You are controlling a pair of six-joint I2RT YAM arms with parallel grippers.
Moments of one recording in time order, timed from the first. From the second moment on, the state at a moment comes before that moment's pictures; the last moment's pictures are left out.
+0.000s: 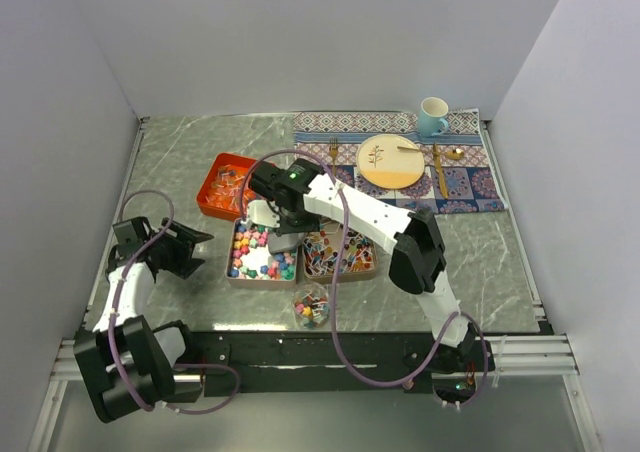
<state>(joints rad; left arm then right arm) 0.39 1.04 0.48 -0.36 0.53 -0.85 0.97 2.13 2.08 -1.35 0.18 -0.70</state>
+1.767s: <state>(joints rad) 0.31 1.16 0.55 -0.71 0.41 -1.07 1.16 2.41 2.18 -1.35 0.76 -0.87</state>
